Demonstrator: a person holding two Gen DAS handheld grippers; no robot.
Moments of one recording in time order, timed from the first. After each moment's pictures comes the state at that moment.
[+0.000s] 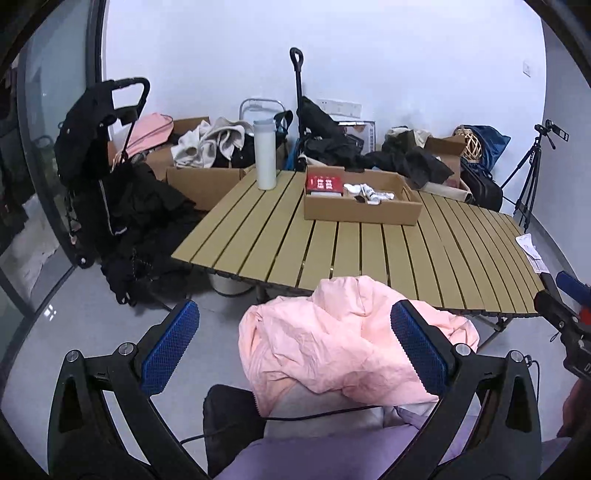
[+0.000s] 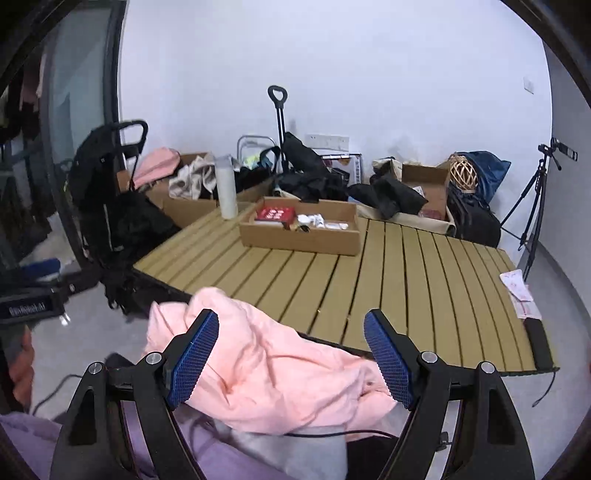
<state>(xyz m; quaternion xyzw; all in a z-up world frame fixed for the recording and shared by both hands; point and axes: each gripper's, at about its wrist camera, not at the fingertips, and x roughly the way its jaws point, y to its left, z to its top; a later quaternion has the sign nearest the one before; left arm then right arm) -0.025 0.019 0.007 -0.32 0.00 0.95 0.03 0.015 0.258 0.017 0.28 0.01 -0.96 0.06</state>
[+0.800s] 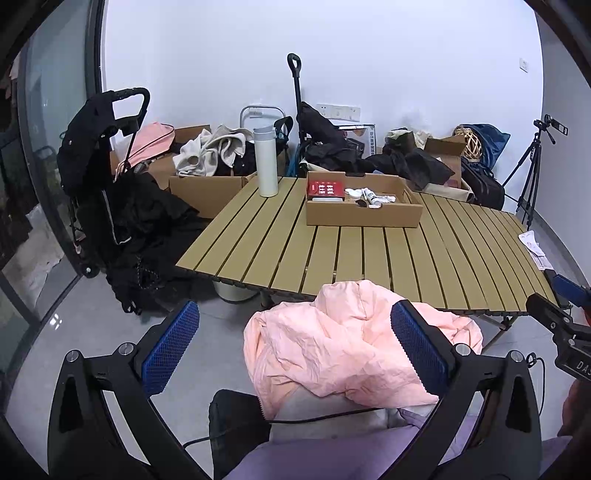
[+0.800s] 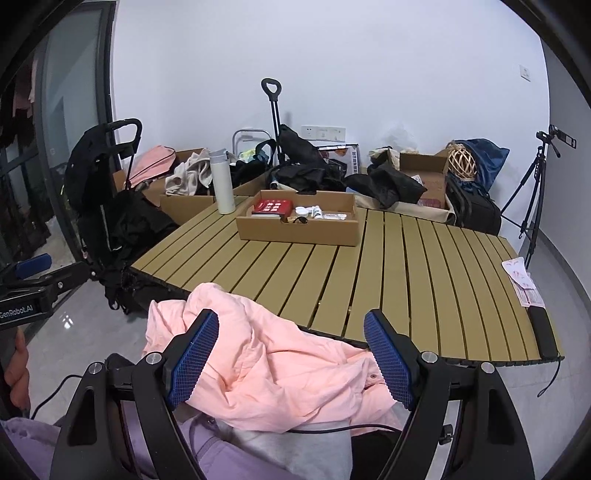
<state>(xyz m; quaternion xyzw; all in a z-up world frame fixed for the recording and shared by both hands) -0.018 0.023 0.009 -0.31 0.01 0.95 0.02 0.011 0.260 0.005 0.30 0.00 -0.95 0.05</state>
